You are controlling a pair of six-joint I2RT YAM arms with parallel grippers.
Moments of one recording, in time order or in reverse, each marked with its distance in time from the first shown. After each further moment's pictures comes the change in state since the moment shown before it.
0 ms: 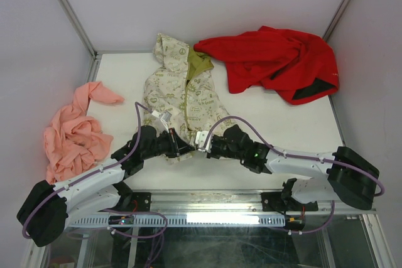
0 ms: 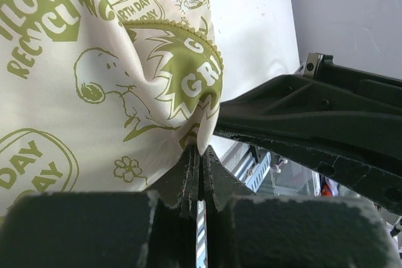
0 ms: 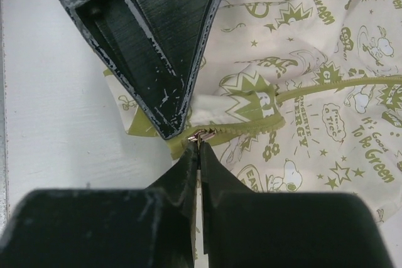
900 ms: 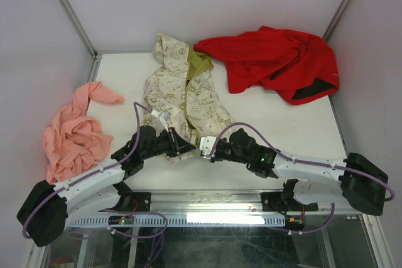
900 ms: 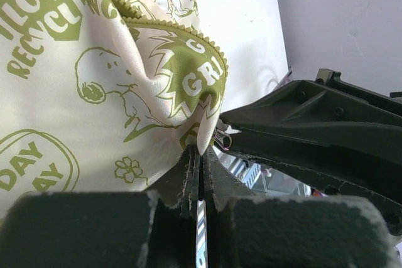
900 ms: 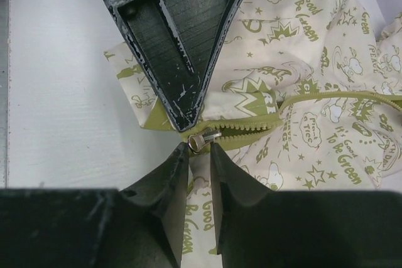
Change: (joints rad) left arm 0.001 0.000 -0.008 0.047 0.003 -0.036; right arm 0.029 -0.102 -0.051 0.005 0.025 -0.068
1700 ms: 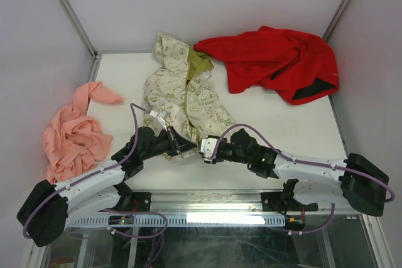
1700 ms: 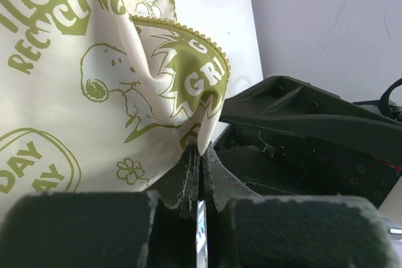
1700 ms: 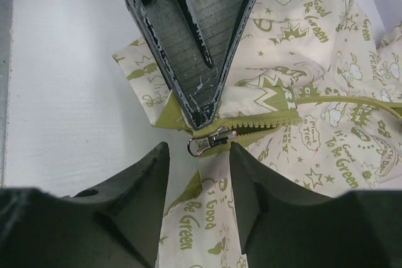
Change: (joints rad) left arm 0.000 0.000 -0.027 0.095 -0.001 -0.092; right arm -0.012 -0.018 -0.008 -0.005 -0.048 -0.024
